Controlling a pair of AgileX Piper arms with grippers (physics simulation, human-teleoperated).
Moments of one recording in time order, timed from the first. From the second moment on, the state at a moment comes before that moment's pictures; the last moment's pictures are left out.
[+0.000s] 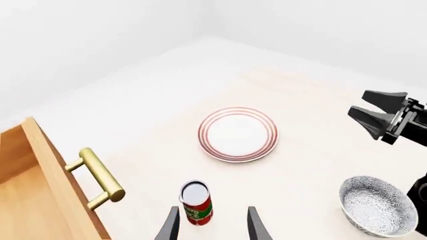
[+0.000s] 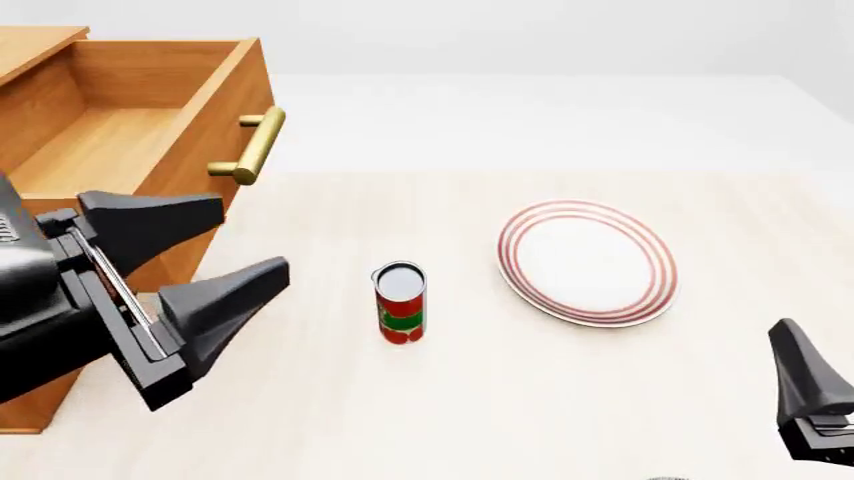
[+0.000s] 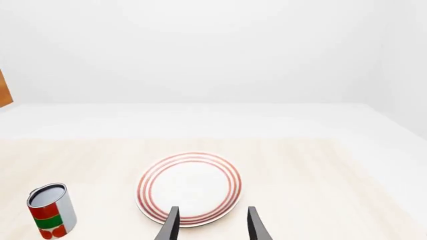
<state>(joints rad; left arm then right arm) -0.76 0.65 -0.57 0.15 0.09 0.00 0.01 -0.03 0.03 0.00</state>
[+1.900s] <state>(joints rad) -1.13 1.42 -0.78 0.03 -0.77 0.00 0.01 -0.03 0.03 0.00</state>
